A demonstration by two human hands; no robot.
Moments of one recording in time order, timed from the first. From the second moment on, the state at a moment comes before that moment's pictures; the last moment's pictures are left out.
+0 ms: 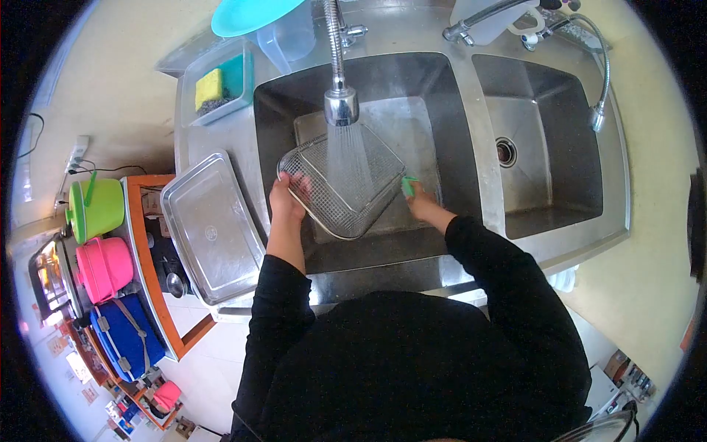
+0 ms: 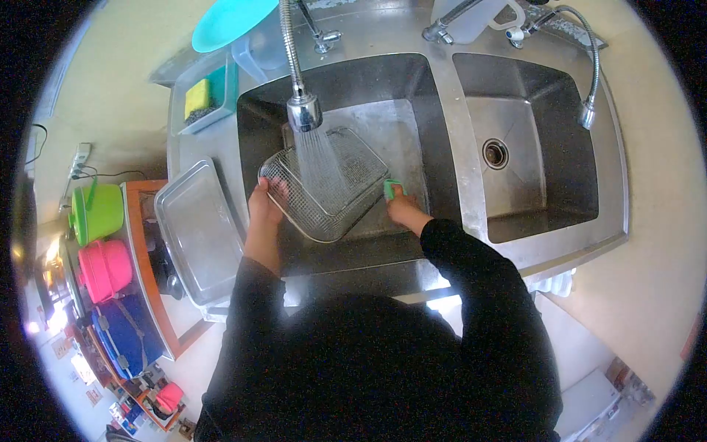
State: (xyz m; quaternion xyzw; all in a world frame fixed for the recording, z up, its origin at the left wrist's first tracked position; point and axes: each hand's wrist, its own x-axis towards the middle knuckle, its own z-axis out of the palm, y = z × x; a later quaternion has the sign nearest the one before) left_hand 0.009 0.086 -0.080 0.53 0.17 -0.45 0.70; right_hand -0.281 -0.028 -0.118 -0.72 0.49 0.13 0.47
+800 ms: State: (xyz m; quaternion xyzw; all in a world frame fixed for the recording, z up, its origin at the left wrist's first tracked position) left_hand -0.002 0.091 -0.094 0.58 0.18 -0.34 0.71; right_hand -0.228 0.028 -0.059 -0.68 0.48 0.08 0.55
